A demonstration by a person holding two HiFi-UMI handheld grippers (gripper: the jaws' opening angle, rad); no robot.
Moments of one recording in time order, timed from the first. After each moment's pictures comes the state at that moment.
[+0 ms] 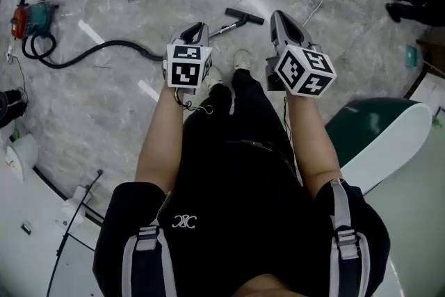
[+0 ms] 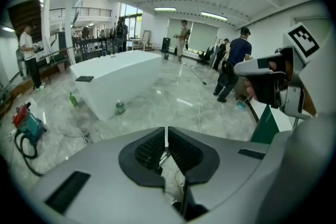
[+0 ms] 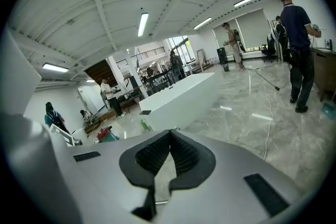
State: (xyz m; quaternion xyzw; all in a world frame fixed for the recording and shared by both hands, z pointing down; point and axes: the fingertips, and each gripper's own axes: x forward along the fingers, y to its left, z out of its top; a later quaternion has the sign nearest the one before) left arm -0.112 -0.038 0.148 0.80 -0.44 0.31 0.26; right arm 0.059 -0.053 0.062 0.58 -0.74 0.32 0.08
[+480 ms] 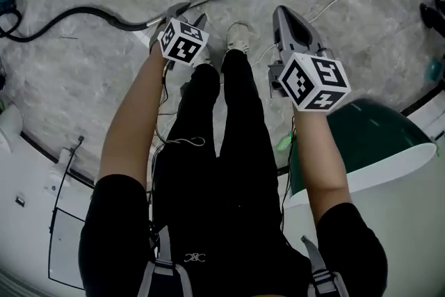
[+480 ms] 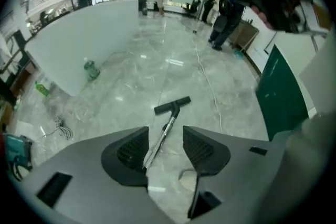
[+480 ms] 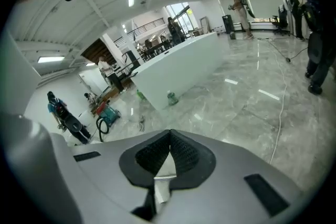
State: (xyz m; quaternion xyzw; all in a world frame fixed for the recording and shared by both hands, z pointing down) left arm -0.082 -0.048 0.543 0.75 -0.30 0.51 0.28; right arm 0.091 -0.106 0.363 0.50 -0.74 0.42 0.18
